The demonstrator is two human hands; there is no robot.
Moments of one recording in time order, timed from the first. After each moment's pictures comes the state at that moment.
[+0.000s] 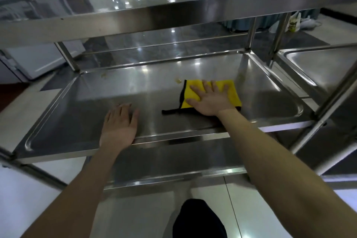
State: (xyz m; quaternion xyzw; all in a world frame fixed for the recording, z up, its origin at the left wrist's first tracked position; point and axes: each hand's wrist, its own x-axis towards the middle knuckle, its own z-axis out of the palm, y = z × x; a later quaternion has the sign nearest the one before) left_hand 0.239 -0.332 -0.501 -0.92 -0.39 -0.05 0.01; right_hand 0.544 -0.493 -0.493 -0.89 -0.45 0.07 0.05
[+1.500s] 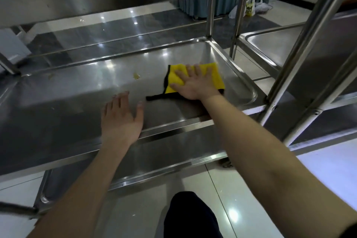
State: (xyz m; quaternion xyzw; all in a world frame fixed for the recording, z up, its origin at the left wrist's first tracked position) left_hand 0.336 -0.384 -0.506 -0.91 -0.35 -0.23 -0.04; right_hand 0.595 -0.511 -0.493 -0.92 -0.39 0.05 0.04
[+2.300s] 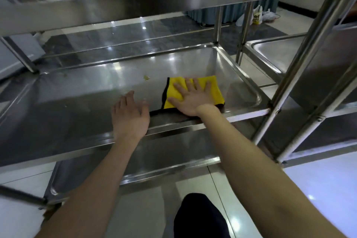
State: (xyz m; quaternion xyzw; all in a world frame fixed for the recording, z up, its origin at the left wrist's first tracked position) left_hand 0.340 -0.388 -0.501 -0.88 -0.38 -0.26 -0.13; right_hand 0.542 -0.516 -0.501 -0.91 -0.41 0.06 0.05
